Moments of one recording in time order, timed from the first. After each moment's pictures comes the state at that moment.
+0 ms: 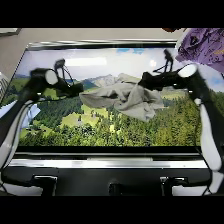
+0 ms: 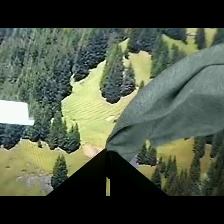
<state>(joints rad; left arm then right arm) -0.27 -1.66 1.58 1.47 -1.12 -1.92 0.04 -1.62 1.51 -0.80 1.01 1.43</state>
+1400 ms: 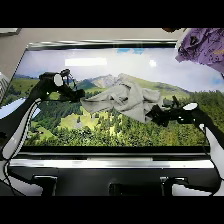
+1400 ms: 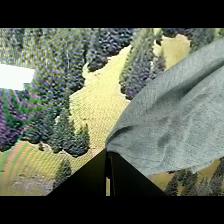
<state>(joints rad) -0.24 -1.77 1.61 1.44 -1.18 -1.92 -0.15 -1.49 0.90 -0.72 0.95 1.48</state>
